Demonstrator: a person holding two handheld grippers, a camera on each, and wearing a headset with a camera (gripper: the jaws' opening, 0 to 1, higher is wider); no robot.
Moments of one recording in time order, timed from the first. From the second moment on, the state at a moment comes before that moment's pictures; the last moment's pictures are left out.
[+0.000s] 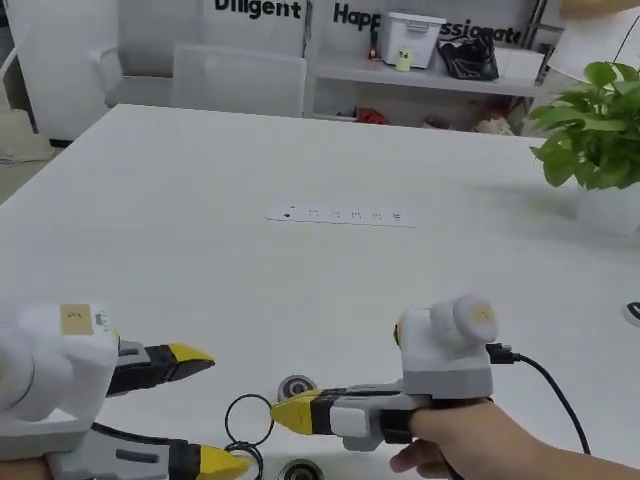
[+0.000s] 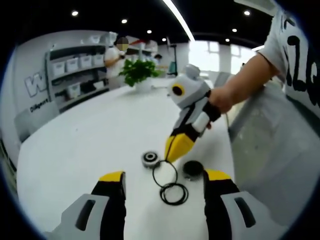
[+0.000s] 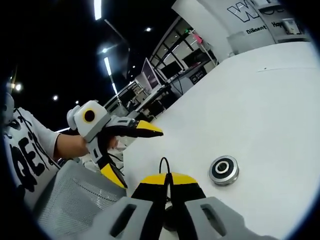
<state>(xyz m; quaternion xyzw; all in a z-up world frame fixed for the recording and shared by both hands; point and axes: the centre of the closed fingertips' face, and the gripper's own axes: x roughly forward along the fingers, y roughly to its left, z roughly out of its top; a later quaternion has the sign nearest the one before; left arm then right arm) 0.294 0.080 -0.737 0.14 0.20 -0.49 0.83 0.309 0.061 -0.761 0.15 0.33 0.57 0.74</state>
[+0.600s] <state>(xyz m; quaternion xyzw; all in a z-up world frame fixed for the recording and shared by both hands) 0.281 0.096 -0.754 0.13 0.23 -0.48 0.84 0.293 0.071 -0.783 0.12 0.36 0.58 0.72</state>
